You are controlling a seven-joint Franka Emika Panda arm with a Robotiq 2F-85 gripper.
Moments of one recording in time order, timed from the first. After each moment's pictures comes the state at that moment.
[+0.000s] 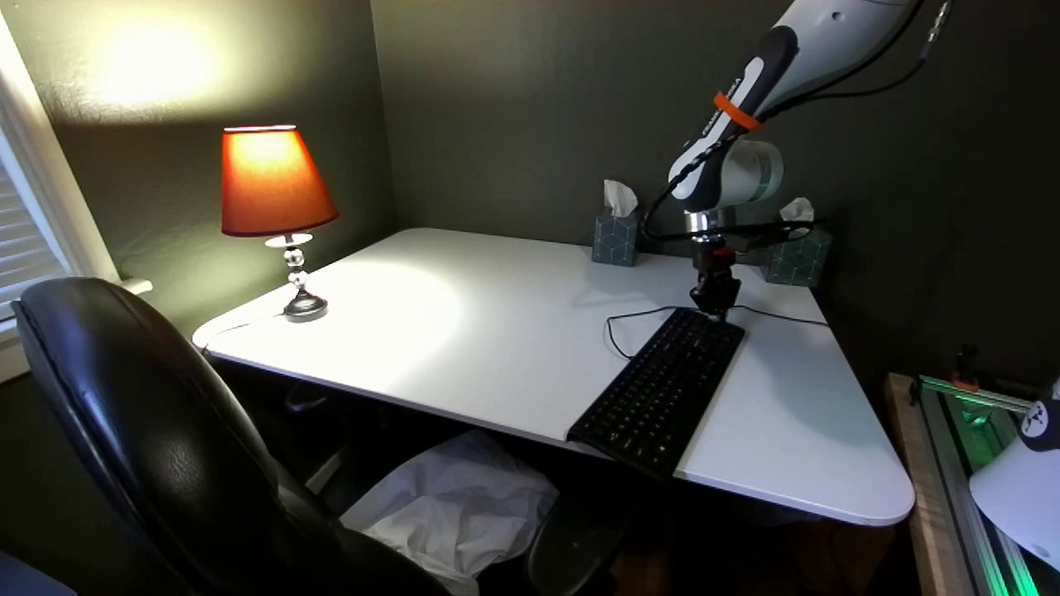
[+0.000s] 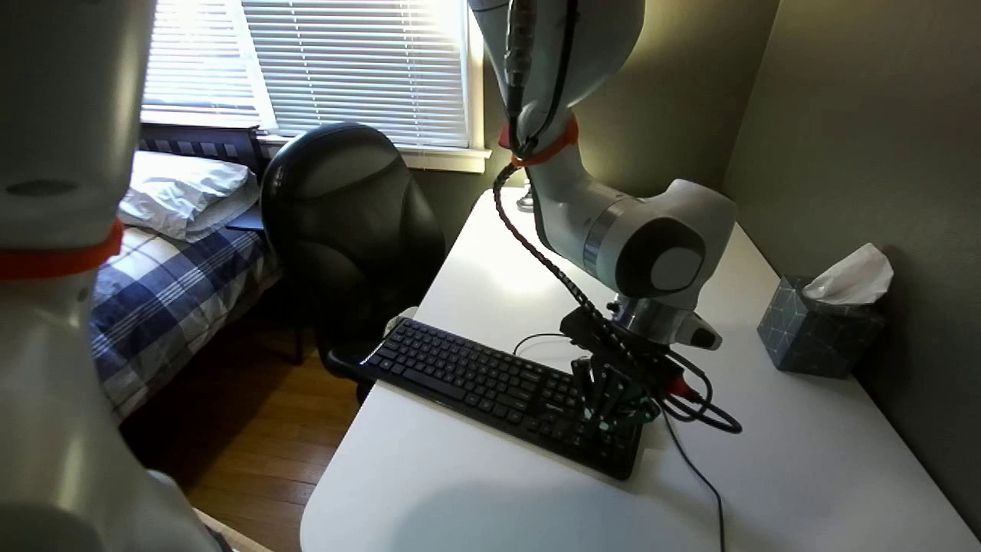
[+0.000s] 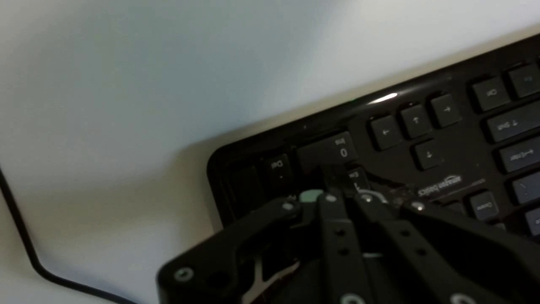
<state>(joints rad) -0.38 0.45 -0.20 -2.21 0.11 2.32 -0.29</state>
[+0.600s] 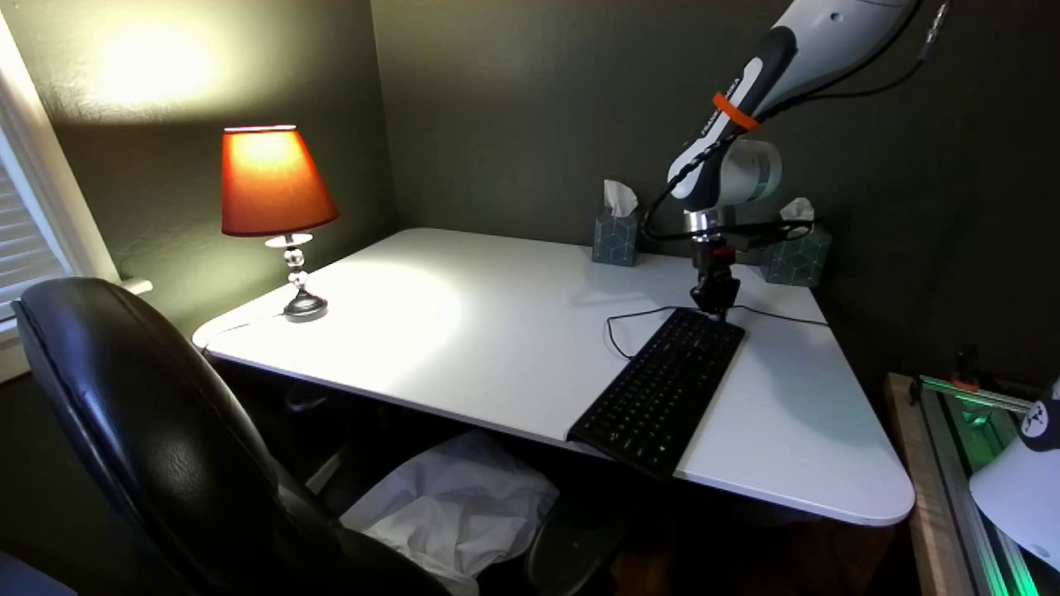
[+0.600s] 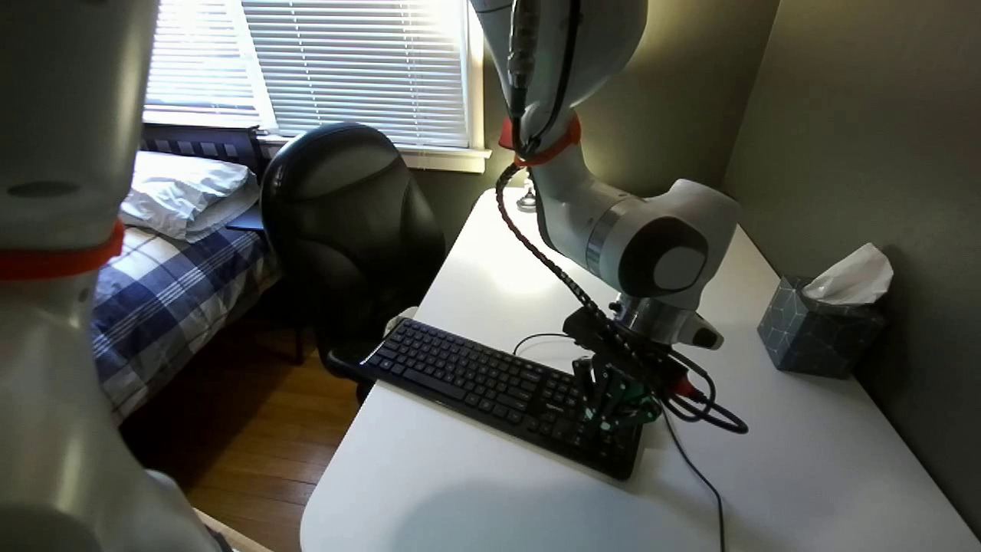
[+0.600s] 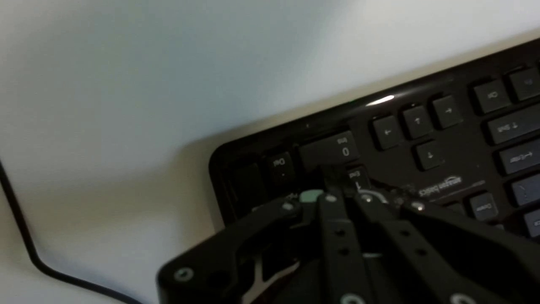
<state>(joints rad) -0.38 0.45 -0.20 -2.20 0.11 2.31 -0.31</state>
